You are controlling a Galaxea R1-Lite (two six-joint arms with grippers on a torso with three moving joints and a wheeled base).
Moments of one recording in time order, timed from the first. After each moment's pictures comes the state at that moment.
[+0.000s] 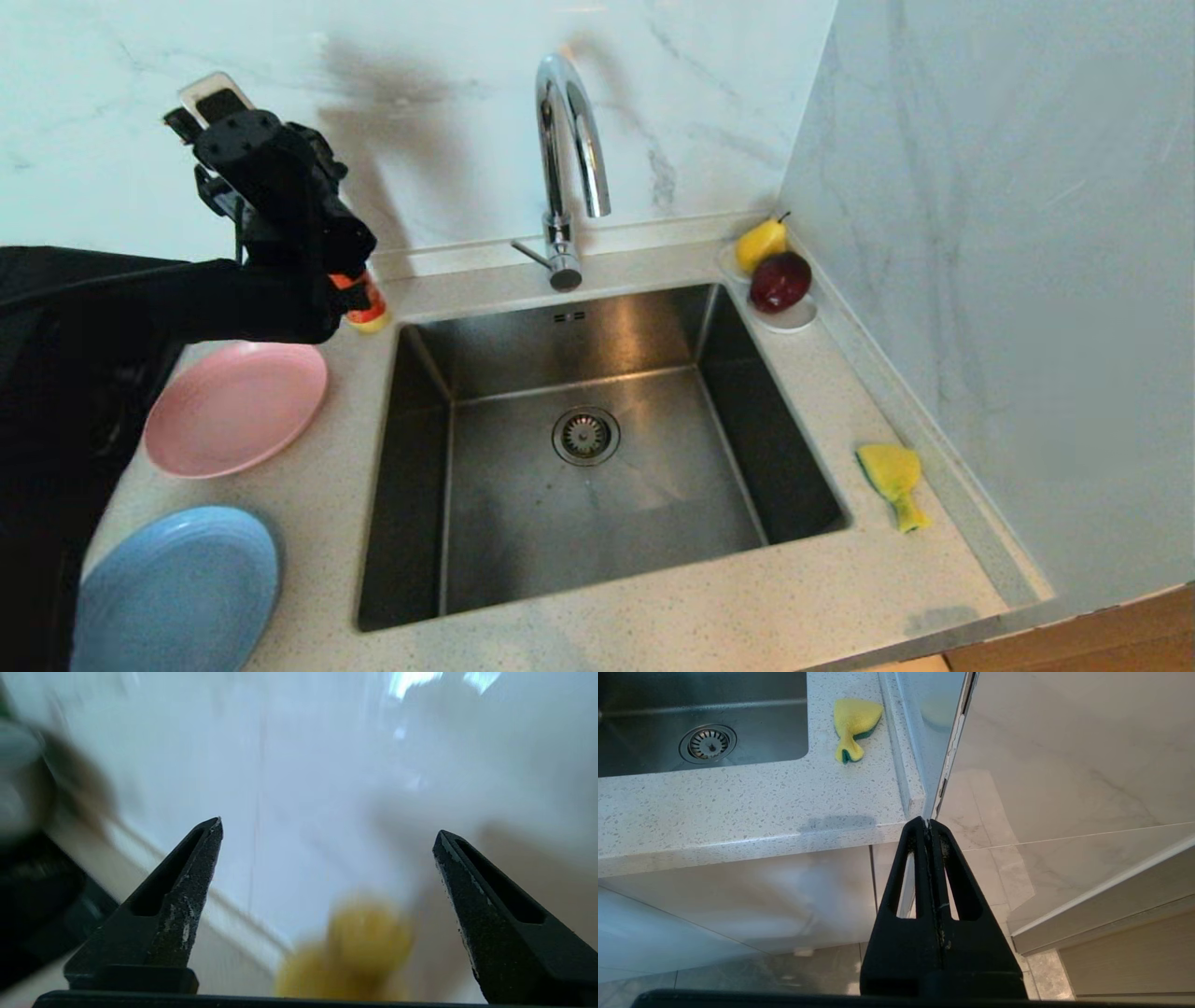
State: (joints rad) left arm -0.11 2.23 -1.81 -1.03 0.87 0.07; right arm 0.00 0.00 0.00 0.00 0.01 0.00
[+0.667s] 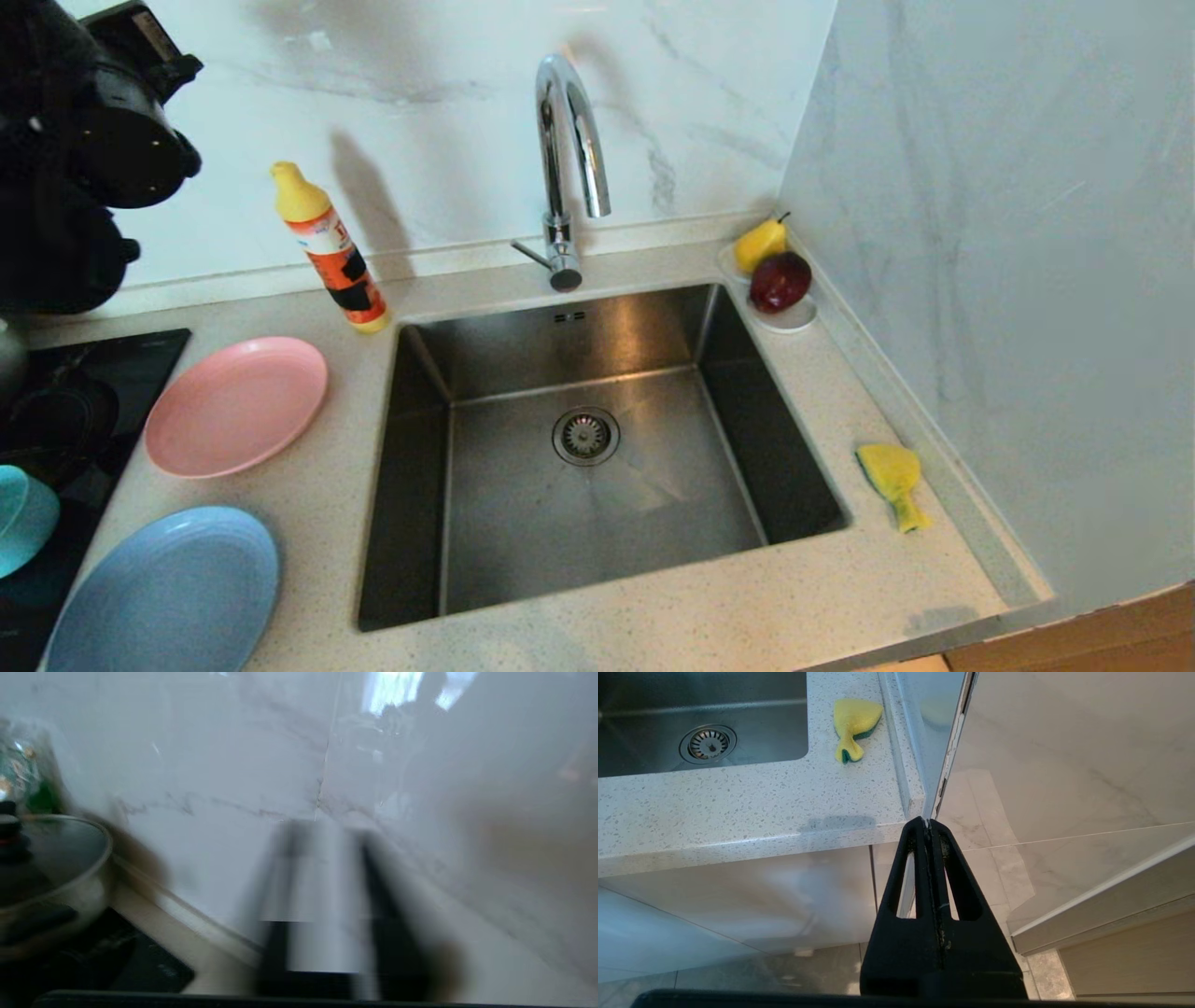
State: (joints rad) left arm -0.08 1.75 -1.46 -0.89 0.77 0.09; right arm 0.00 0.00 0.00 0.00 0.01 0.00
